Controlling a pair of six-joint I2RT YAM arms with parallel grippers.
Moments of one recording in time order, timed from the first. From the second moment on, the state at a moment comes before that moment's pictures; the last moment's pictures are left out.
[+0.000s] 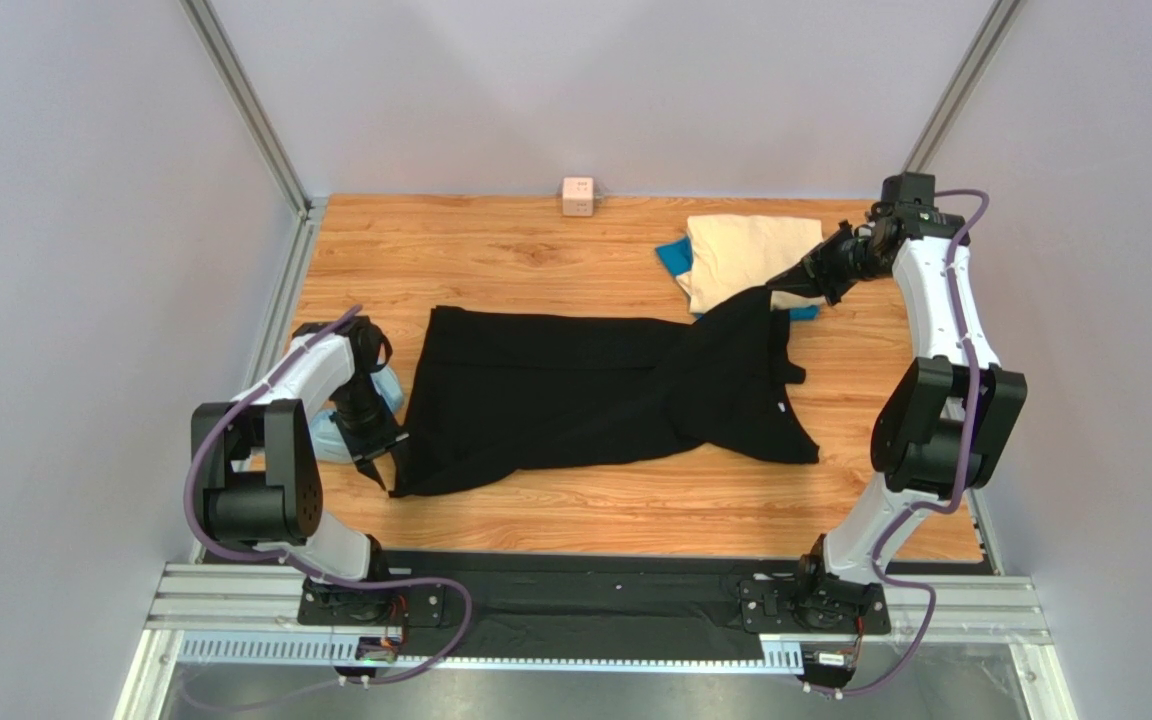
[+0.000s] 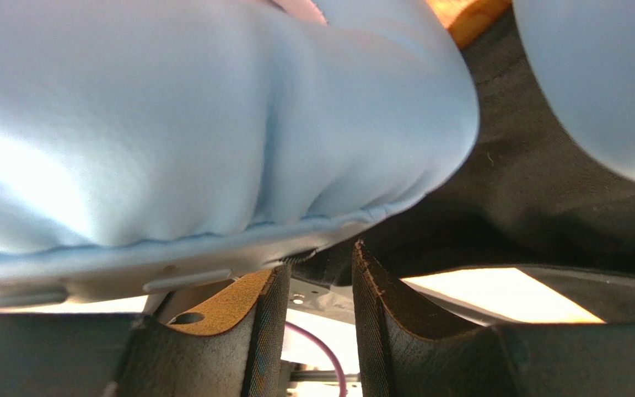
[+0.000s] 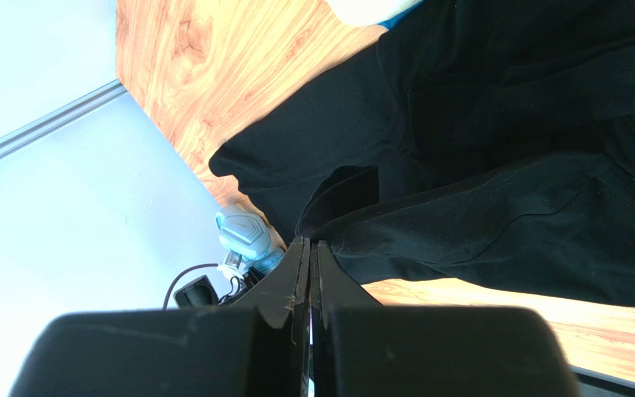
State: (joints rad) left arm 0.05 1.53 0.92 -1.15 0.00 -0.53; right arm -0.20 1.78 1.66 -0.97 -0.60 0.79
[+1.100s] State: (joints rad) left arm 0.01 1.54 0.93 -1.16 0.04 -0.43; right arm -0.20 1.78 1.63 -0.94 -0.60 0.82
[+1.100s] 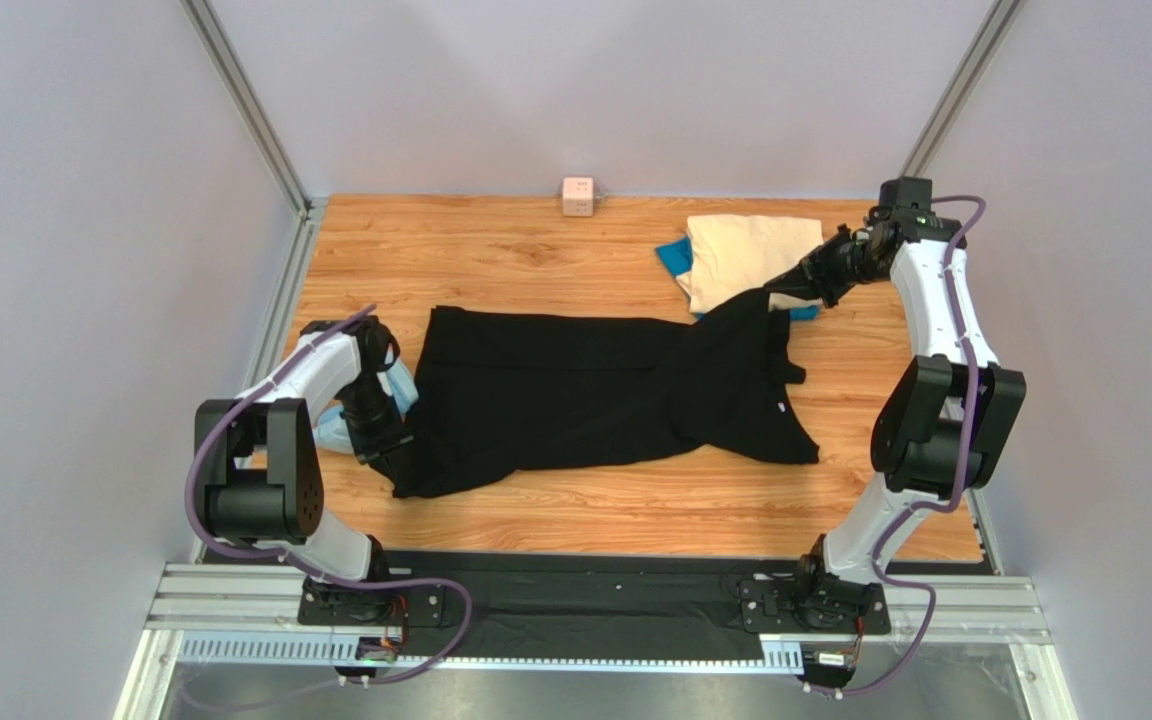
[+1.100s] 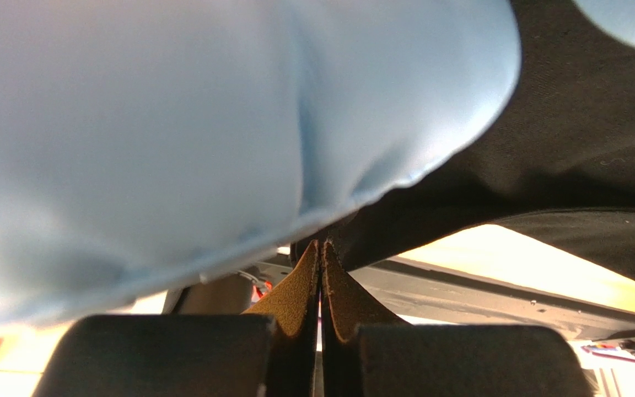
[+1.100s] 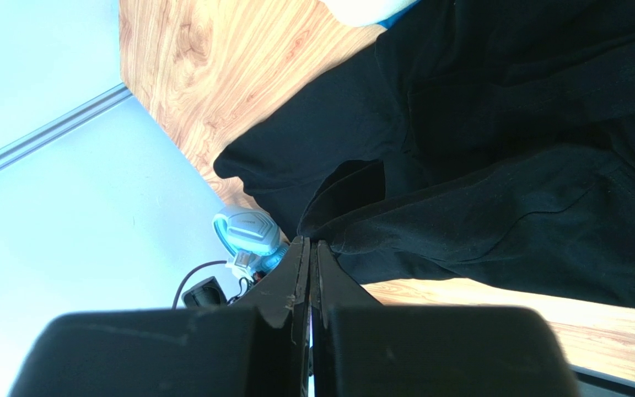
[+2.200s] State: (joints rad) left arm -0.04 1.46 0.92 -1.22 0.04 -0.37; right arm -0.20 1.76 1.58 -0.92 -0.61 0.83
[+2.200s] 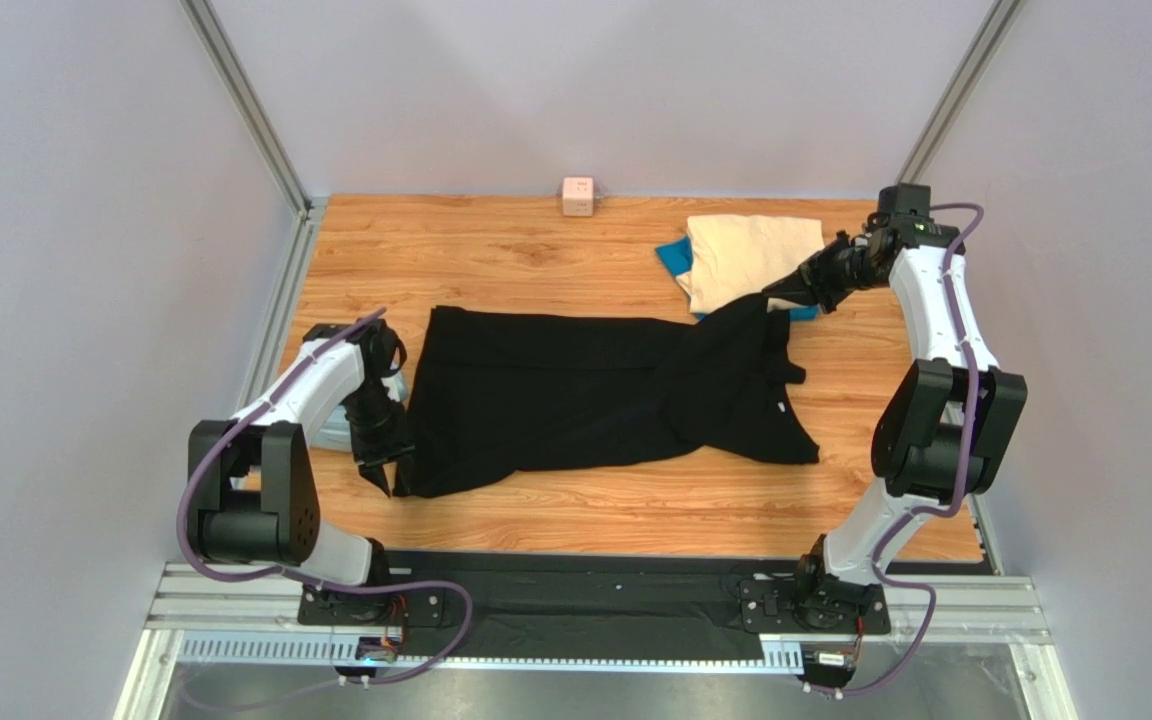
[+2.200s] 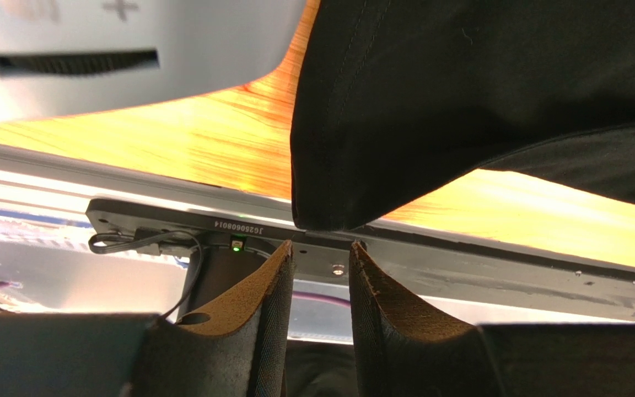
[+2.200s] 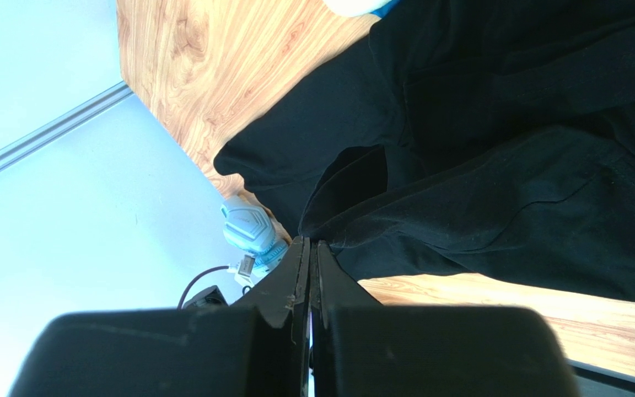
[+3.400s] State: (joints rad) left arm -0.04 1.58 0.95 -1.17 0.02 -0.37; right arm -0.20 1.75 1.58 -0.92 -0.62 0.84
